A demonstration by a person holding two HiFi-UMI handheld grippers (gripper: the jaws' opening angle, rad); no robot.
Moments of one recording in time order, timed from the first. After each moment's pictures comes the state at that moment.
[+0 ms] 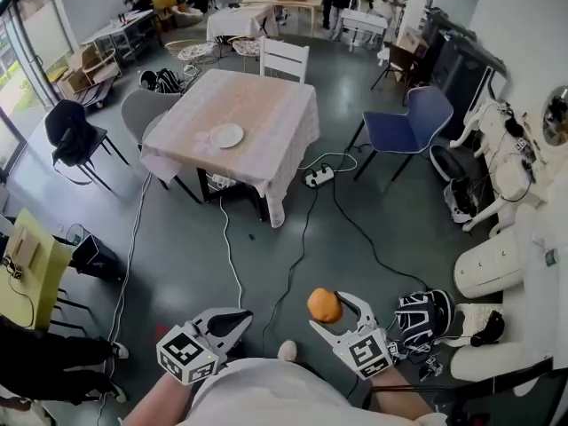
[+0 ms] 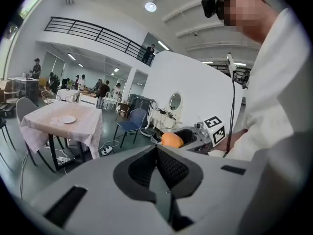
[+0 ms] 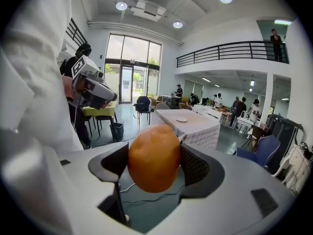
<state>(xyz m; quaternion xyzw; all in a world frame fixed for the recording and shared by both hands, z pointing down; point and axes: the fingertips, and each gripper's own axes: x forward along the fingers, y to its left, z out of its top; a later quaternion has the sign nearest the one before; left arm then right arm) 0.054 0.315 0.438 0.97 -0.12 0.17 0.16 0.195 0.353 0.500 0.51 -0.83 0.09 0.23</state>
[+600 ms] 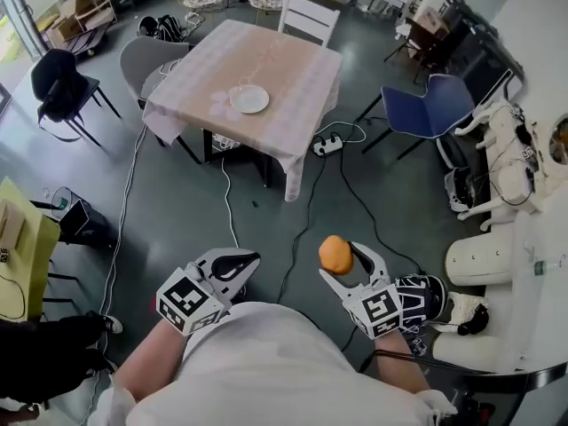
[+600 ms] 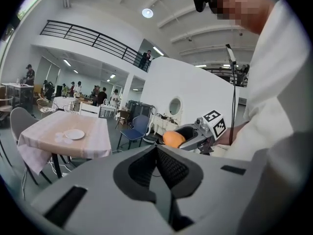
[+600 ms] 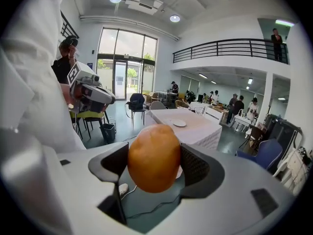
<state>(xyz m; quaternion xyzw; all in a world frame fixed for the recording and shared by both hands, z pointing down) 0.006 0.145 0.432 0.98 -0.09 0.13 0.13 0.154 0.189 0.478 0.53 -0.80 0.10 0.25</state>
